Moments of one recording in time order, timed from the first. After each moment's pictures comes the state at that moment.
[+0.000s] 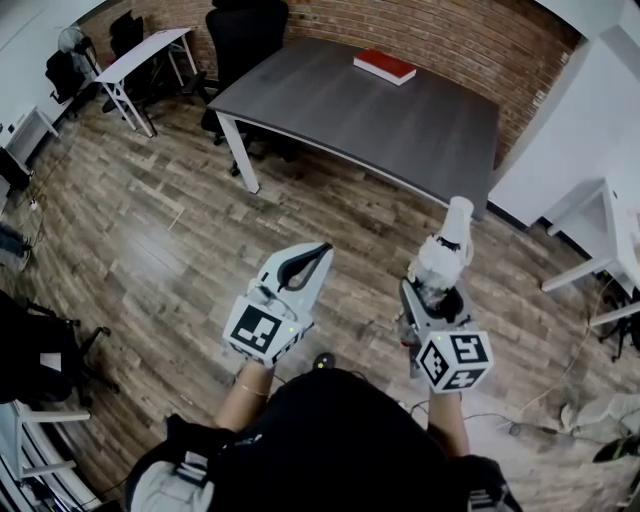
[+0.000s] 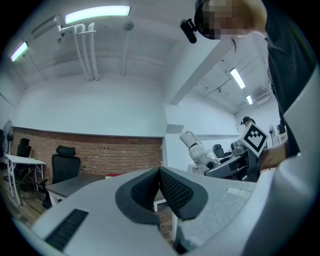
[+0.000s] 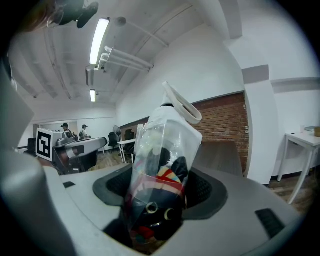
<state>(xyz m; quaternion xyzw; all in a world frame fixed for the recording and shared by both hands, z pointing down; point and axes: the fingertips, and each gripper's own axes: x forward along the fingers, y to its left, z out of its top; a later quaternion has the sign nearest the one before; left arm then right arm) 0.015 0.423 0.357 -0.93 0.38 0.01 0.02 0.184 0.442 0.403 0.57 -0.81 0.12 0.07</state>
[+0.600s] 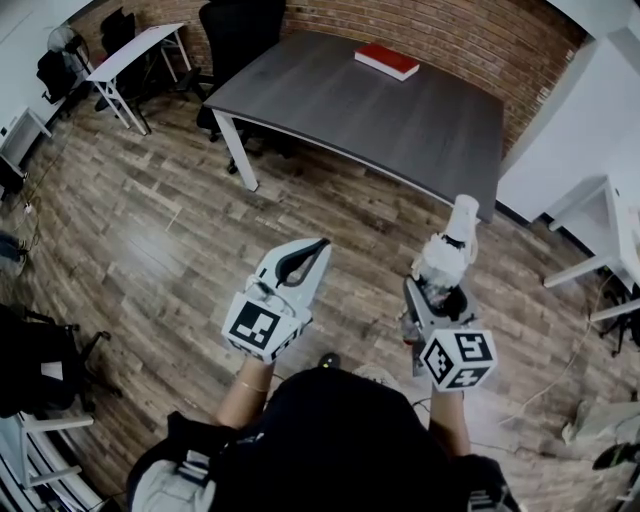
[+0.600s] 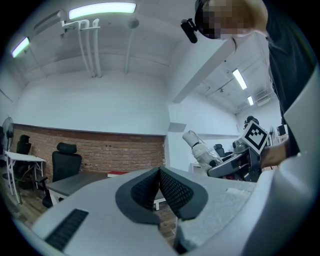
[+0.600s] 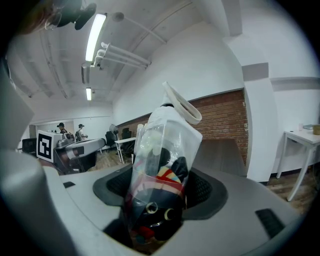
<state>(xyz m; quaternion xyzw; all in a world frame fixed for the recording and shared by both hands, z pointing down) -0.013 0.376 0.373 -0.93 0.38 0.01 0.01 0.166 0.404 0.415 0.58 -0.80 0.13 0.07</state>
